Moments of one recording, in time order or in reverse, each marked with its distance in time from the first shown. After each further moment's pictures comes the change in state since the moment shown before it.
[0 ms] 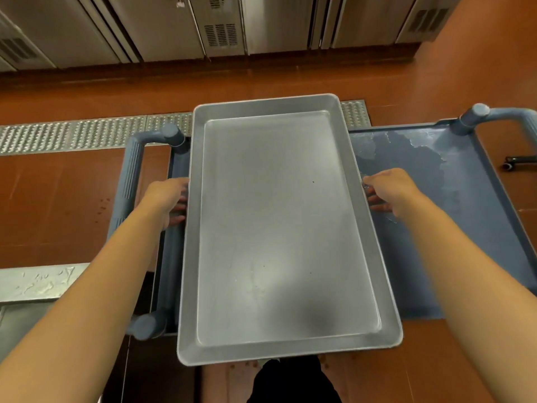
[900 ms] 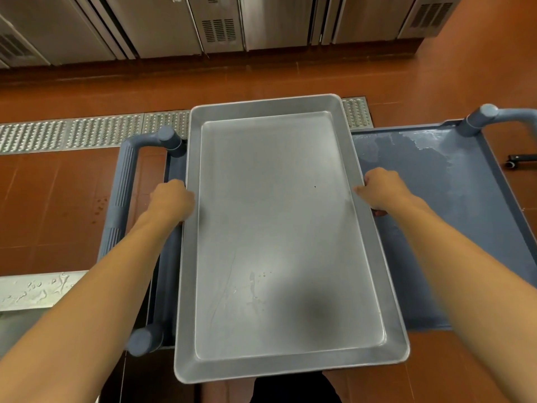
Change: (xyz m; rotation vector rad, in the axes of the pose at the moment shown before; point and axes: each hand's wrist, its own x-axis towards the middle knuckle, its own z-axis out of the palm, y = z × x) left_hand 0.056 -0.002 0.017 1.021 0.154 0.304; right_hand 0.042 -0.001 0.015 -0.782 0.058 -0.235
